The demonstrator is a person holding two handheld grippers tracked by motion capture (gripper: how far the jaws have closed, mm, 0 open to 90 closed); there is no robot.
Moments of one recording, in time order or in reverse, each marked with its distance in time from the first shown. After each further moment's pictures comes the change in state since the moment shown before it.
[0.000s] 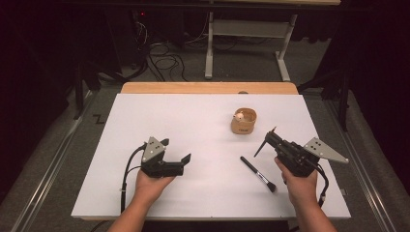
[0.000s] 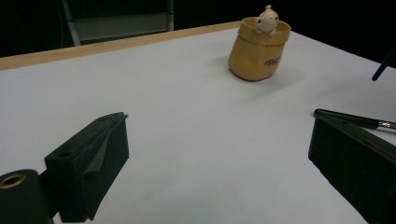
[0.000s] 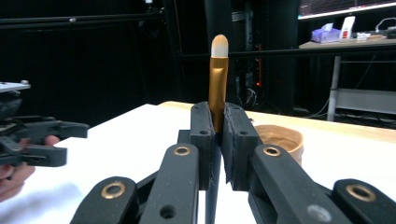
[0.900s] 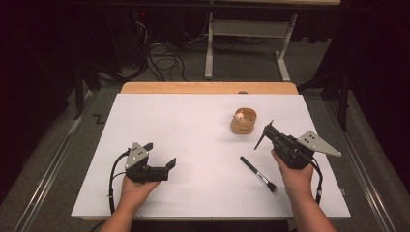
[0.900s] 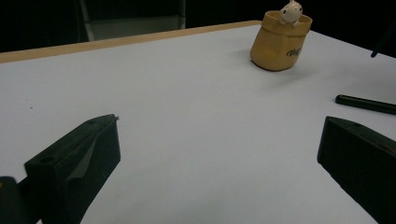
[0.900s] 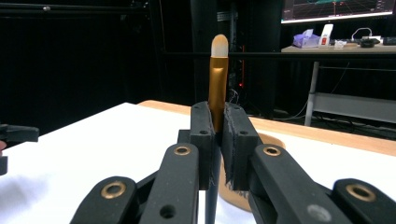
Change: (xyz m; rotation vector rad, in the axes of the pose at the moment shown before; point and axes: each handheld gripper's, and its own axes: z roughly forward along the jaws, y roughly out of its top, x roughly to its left) left arm 0.029 0.001 -0.025 -0.034 0.014 0.002; right arm -0.003 0.005 0.021 0.012 -0.070 -0.050
